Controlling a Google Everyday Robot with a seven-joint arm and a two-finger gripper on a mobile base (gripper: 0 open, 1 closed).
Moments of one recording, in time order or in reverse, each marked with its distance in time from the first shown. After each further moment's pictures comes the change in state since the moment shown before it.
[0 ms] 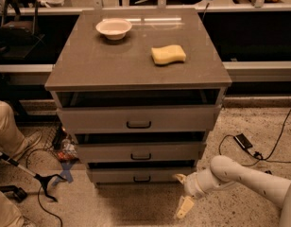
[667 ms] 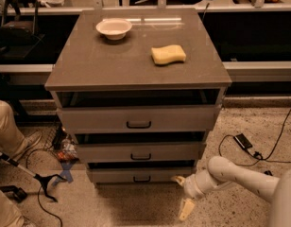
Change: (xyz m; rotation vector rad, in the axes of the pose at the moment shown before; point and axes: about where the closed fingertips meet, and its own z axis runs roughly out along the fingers) arm 0.021 -0.006 0.014 -0.031 0.030 -0.082
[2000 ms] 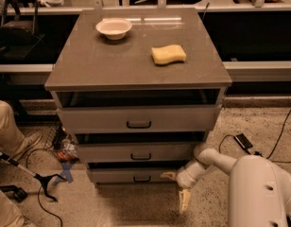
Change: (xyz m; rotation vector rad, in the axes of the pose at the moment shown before) arm 0.023 -0.043 0.036 -0.245 0.022 -0.324
